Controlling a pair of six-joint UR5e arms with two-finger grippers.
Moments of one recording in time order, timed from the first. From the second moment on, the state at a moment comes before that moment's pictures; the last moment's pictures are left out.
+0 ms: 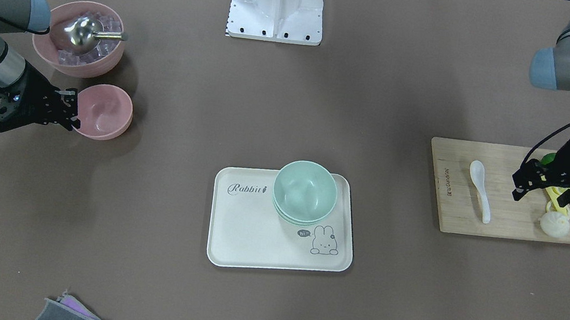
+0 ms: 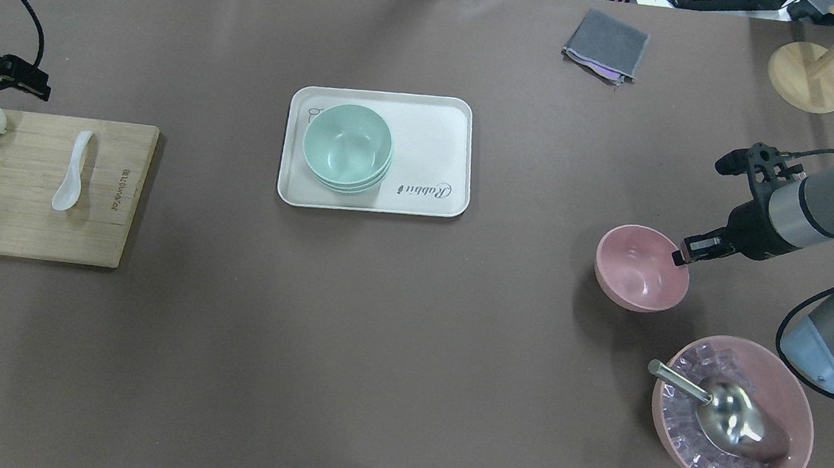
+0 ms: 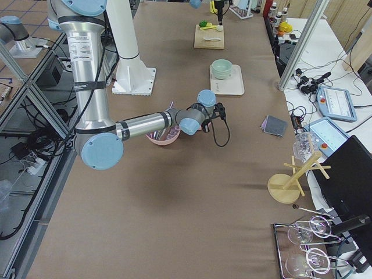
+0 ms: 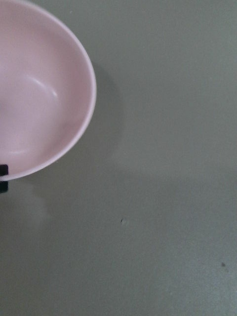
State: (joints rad) left arm -1.10 -1.72 -1.69 -1.95 -2.08 -0.67; right arm 0.88 -1.47 1.67 -0.93 2.27 0.73
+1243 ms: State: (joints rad) left arm -0.97 -1.79 -1.53 -2.01 -2.07 -0.78; right arm 0.99 -1.29 1.67 -0.95 2.29 1.00
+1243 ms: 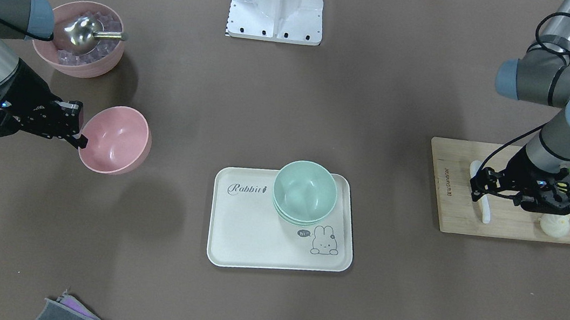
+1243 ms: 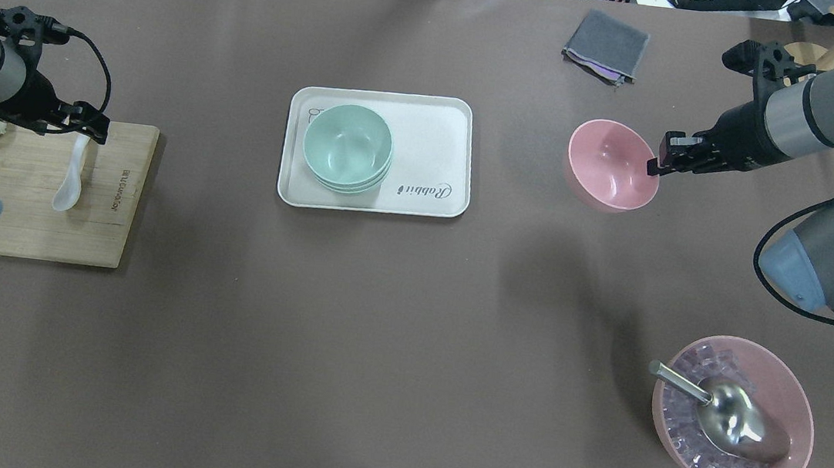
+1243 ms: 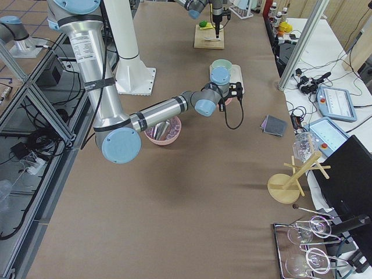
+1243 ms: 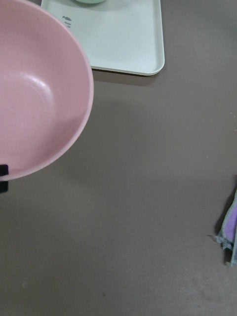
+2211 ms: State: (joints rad) left arm -0.96 -1.79 -1.48 -2.11 -2.07 -0.79; right arm 1.00 -1.24 1.67 -1.00 2.29 1.02
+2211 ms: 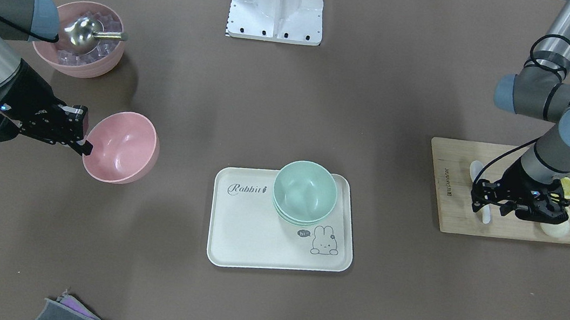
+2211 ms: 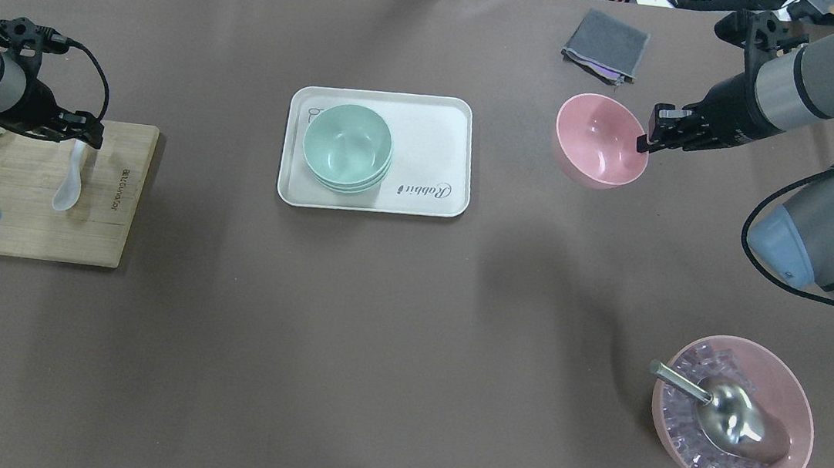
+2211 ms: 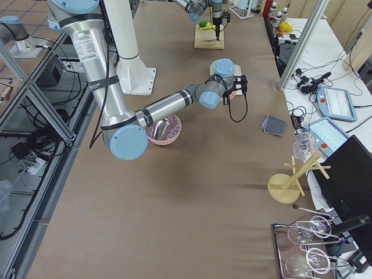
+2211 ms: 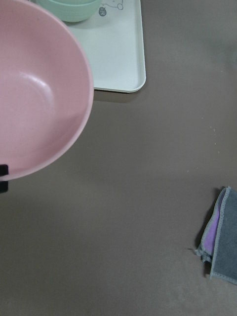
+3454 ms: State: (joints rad) left arm -0.94 -1.76 -1.51 -2.11 -2.07 -0.80; right arm 1.00 -1.23 1.67 -1.00 2.29 1.02
